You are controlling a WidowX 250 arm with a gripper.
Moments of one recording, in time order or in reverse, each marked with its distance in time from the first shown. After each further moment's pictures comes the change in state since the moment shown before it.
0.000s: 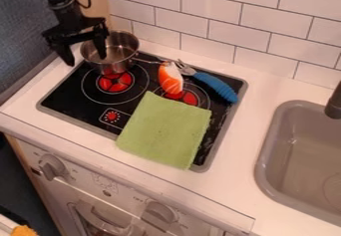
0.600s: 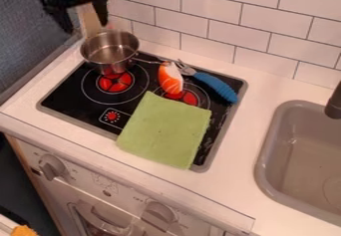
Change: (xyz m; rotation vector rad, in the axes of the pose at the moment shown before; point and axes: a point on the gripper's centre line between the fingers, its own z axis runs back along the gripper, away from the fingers) arm -0.001 -0.022 0.065 -0.012 0.006 -0.023
